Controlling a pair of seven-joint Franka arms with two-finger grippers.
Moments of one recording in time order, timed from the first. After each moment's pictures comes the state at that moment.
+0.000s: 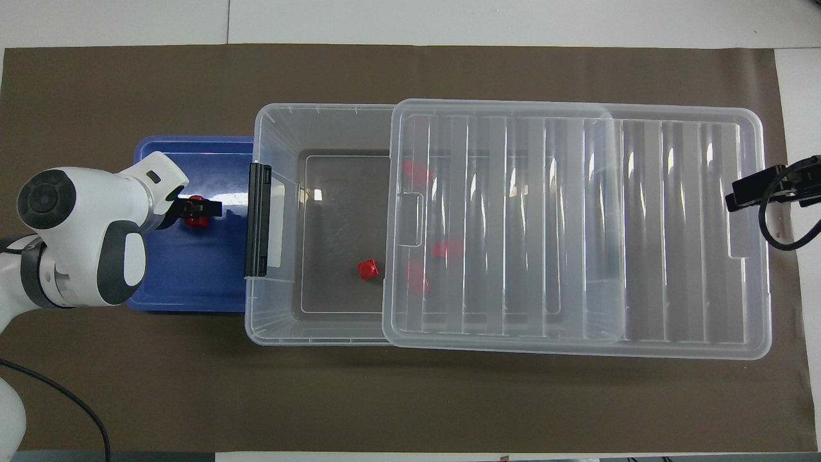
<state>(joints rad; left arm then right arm) -0.05 0.20 -0.04 -2.20 -0.02 2.54 0.03 0.10 0.03 -0.18 -1.56 0.02 1.50 -0.12</state>
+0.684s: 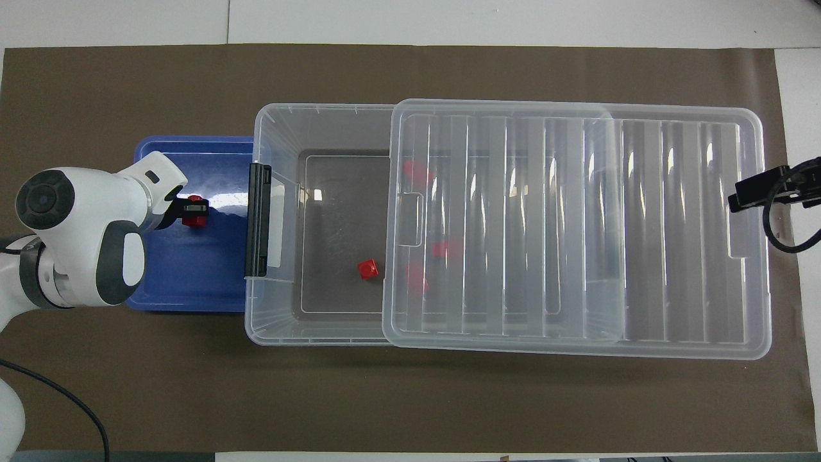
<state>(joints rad) -0.05 0.19 -0.04 -2.19 -0.02 2.52 0.03 0.10 0.03 -0.19 -1.56 0.02 1.50 -0.12</state>
